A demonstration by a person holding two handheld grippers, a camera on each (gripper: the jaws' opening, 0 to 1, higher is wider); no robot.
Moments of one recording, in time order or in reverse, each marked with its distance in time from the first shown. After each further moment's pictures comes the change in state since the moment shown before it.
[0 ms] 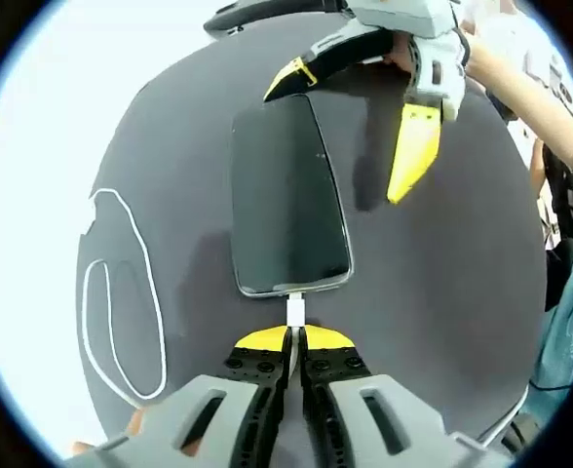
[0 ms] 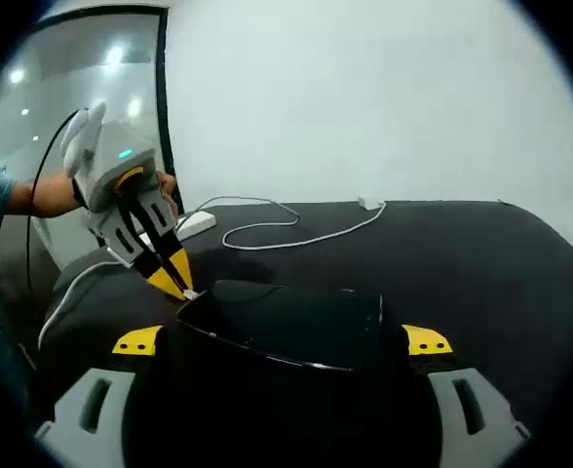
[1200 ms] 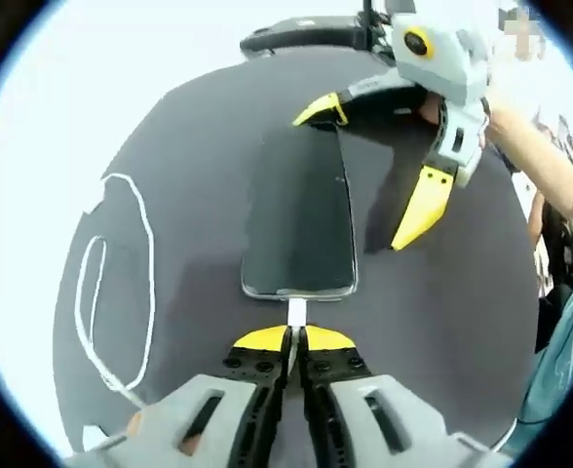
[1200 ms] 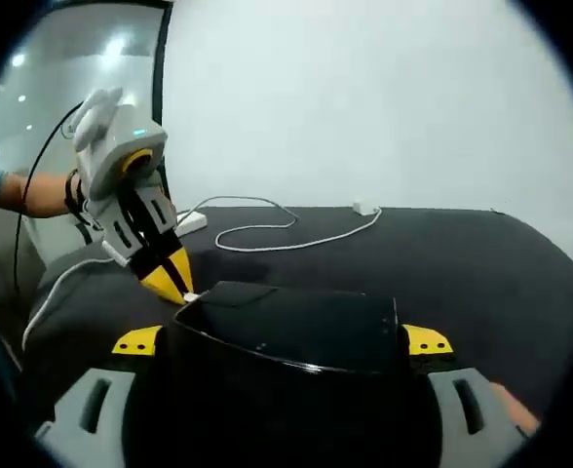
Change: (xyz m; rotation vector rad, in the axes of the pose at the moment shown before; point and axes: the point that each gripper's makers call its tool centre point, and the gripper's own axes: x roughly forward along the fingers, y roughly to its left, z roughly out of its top) left arm 0.009 0.007 -0.001 -0.209 -0.166 -0.003; right arm 0.003 -0.011 0.005 0.024 -0.035 -0.072
